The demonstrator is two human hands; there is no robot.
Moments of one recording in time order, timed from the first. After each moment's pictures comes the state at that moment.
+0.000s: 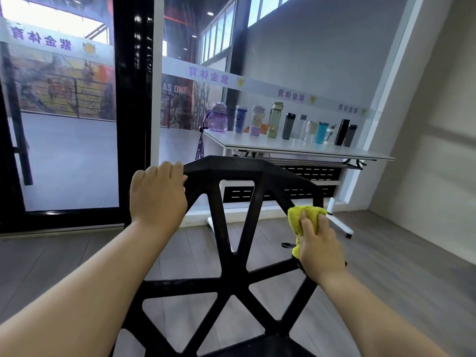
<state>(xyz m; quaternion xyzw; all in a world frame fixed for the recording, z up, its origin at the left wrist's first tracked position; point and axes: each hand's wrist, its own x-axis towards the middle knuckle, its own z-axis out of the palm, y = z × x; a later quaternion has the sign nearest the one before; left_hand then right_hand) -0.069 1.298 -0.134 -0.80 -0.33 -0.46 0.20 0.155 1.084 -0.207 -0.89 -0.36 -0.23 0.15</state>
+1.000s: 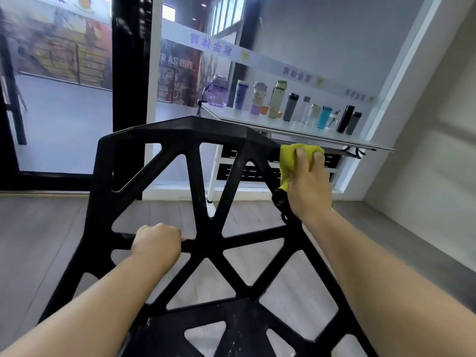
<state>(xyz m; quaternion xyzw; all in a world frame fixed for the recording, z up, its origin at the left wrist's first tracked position) -0.051 1.229 -0.247 -0.92 -0.39 -0.03 0.08 0.163 1.086 -0.141 -0.85 -0.37 -0.31 0.20</state>
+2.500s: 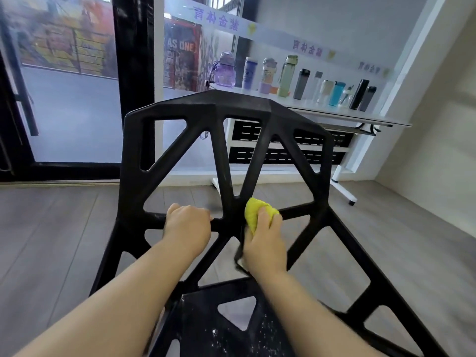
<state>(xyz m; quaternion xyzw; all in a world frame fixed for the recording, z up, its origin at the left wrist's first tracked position) -0.062 1.223 -0.252 -0.93 -0.35 -0.08 0.10 0.054 1.117 -0.300 -0.86 -0.39 -0.15 0.31</state>
